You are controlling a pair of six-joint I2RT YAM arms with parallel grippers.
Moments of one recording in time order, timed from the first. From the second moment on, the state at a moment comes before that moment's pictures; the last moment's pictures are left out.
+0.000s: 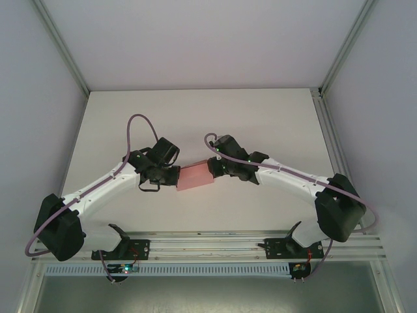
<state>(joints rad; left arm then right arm) -0.60 1.32 0.96 -0.83 0.10 -0.50 0.78 1.48 0.98 -0.36 0.00 0.44</state>
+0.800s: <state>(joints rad) -0.60 1.34 0.96 -0.83 0.08 -0.50 0.67 1.55 1.14 -0.51 -0.27 0.51</state>
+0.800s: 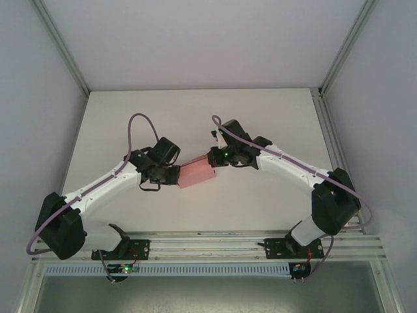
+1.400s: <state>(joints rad) -0.60 1.36 0.98 -0.80 0.10 -0.50 0.76 1.55 1.10 -0.55 0.04 0.26</state>
